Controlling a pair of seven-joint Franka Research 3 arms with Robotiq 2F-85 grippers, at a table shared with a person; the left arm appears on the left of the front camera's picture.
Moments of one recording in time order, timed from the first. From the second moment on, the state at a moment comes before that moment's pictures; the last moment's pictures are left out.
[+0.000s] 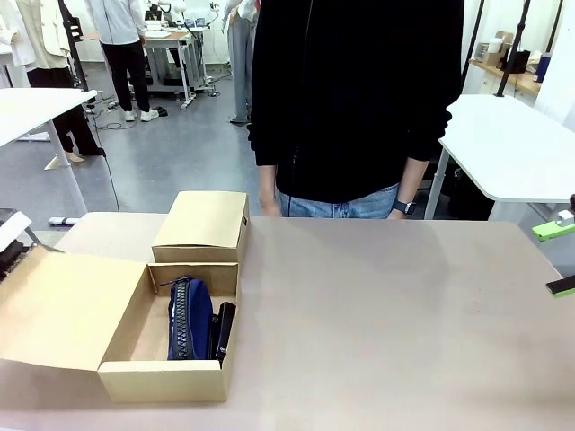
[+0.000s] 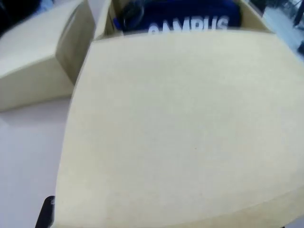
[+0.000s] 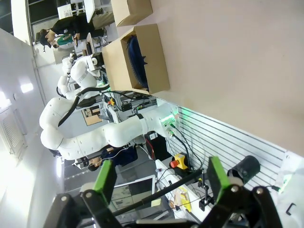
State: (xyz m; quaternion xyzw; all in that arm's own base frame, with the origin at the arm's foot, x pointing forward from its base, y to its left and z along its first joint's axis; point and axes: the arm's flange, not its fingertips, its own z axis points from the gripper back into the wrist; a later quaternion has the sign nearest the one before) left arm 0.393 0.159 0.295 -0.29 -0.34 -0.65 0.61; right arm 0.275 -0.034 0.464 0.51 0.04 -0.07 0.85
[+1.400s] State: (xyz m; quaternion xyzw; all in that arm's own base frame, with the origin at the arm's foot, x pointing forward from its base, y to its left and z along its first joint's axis) left arm 0.347 -0.037 0.335 -0.45 -0.43 -0.64 0.45; right arm 0.275 -0.034 0.464 0.51 0.04 -0.07 0.85
